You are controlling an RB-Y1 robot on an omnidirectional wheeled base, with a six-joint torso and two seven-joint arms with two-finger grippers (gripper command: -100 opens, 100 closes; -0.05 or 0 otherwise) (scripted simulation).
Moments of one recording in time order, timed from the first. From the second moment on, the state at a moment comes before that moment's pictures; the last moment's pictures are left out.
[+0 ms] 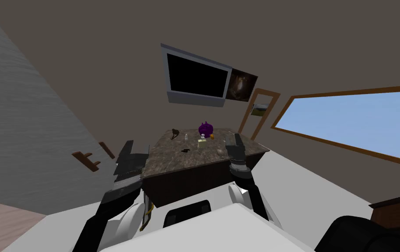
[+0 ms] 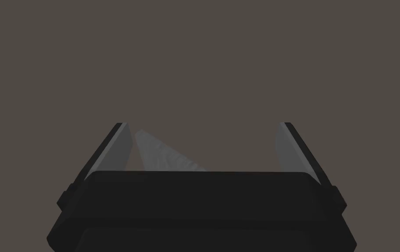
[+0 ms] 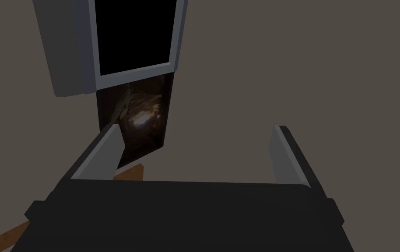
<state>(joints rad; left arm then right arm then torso) 0.50 -0.05 -0.07 -2.23 0.05 -0.46 -0.02 0.55 -0.05 0.03 -2.36 0.04 -0.57 0.02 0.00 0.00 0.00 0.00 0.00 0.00</state>
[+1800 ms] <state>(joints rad) 0.09 0.34 -0.08 -2.00 0.24 -0.07 0.07 0.55 -0.05 0.03 -2.36 0.04 -0.57 0.02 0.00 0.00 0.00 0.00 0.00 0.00</state>
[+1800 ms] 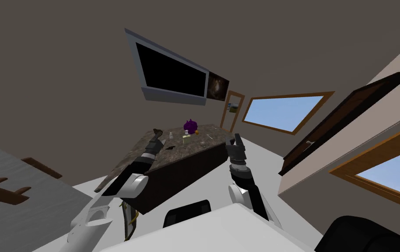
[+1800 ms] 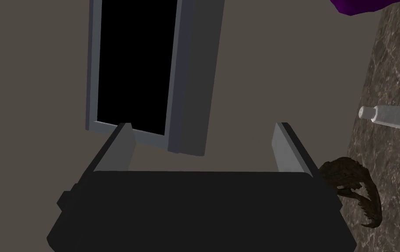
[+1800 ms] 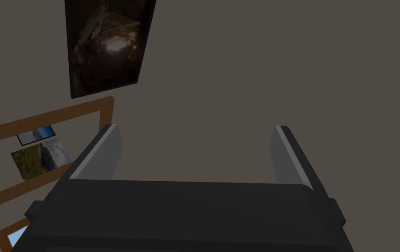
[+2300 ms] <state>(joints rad) 0.00 0.41 -0.08 -1.93 0.30 0.08 0.10 0.55 -0.05 0.03 -2.36 0.04 -0.57 0.02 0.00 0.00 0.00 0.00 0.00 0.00</state>
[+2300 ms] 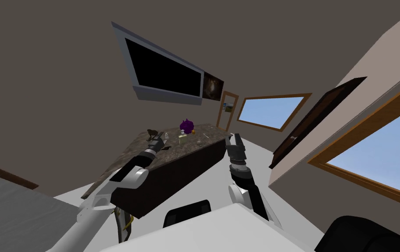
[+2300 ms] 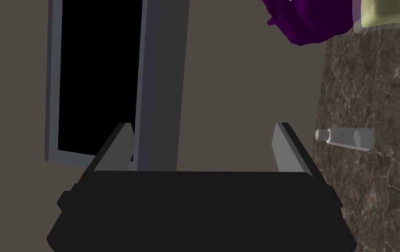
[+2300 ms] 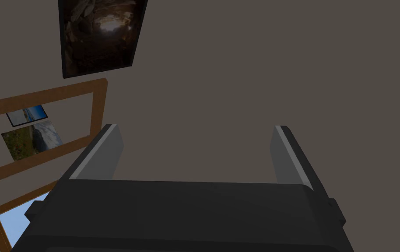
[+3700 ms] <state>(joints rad) -0.23 0.55 -0.08 -1.66 0.43 0.43 0.17 0.55 -0.05 0.03 -2.36 0.04 -0.57 0.02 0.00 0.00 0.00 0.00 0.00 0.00</state>
